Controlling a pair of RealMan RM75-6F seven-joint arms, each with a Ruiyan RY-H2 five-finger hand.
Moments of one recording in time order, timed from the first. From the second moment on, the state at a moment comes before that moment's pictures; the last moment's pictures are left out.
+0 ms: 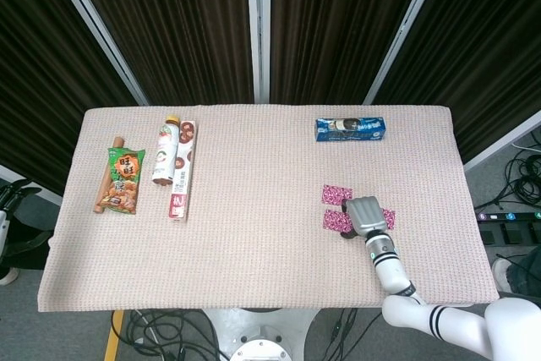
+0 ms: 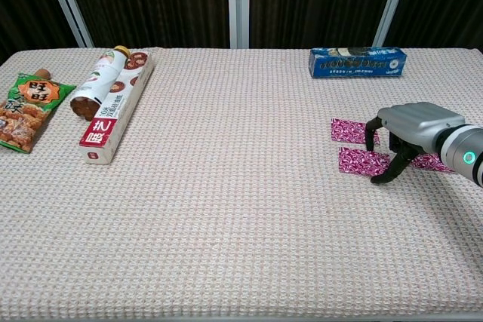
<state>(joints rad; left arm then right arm) -0.14 -1.16 -0.07 -1.24 1.52 1.51 -0.37 0.65 -1.71 0.11 -1.23 -0.88 0.92 -0.58</state>
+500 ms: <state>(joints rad) -0.14 -1.16 -0.07 -1.26 1.52 1.51 -0.36 0.64 -1.66 0.13 -1.30 -0.93 0.96 -0.54</state>
